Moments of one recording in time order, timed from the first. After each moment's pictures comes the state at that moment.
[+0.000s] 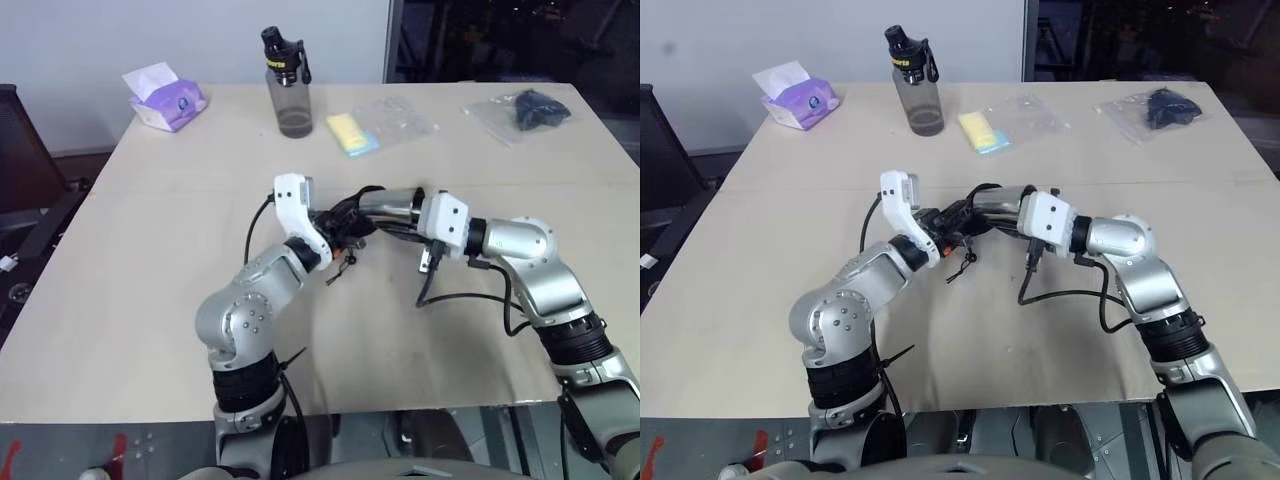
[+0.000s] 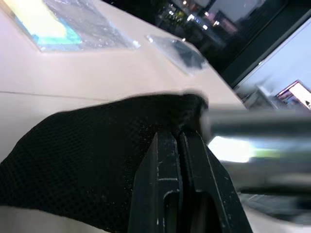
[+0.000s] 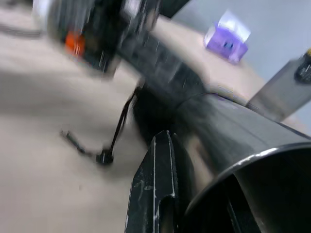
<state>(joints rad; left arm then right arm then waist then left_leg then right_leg) -0.44 -0.09 0.23 -0.47 -0.56 1.09 -0.21 -0.51 -0.49 0.23 -0.05 0.09 0.03 0.95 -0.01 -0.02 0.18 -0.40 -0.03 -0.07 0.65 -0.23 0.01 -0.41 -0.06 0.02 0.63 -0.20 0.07</state>
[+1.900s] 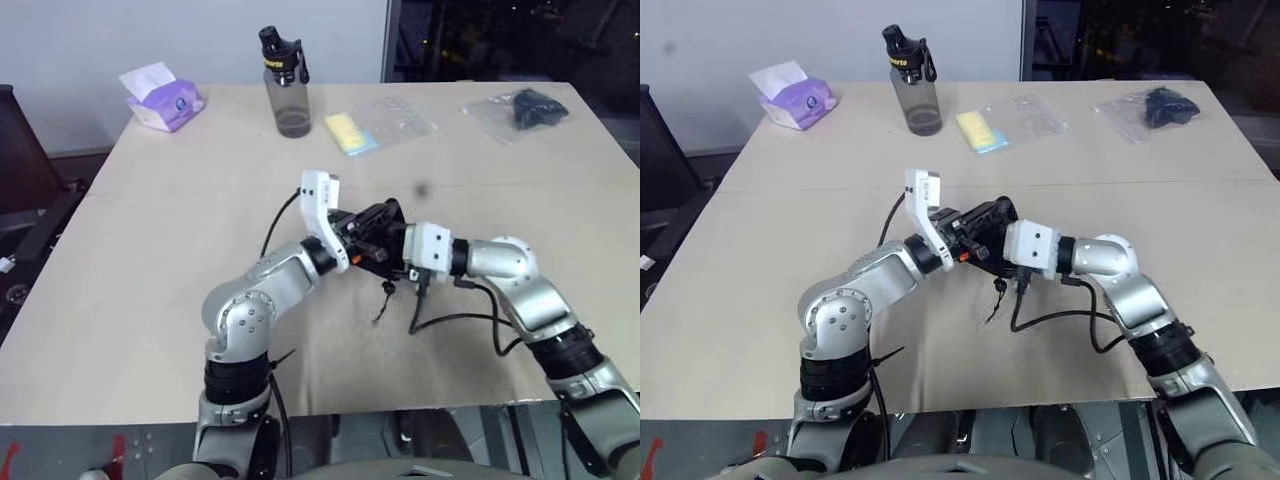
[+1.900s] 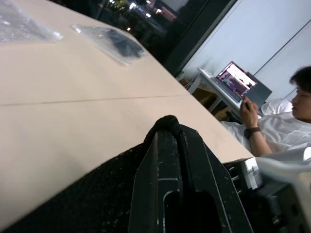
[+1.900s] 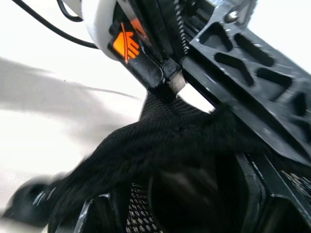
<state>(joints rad) -0.44 0.06 0.05 -0.41 -0.80 0.95 -0.21 -0.48 -0.54 0.28 -0.13 0.15 -0.04 0.95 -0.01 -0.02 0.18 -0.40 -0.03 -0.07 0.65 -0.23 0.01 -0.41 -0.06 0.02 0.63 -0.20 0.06</state>
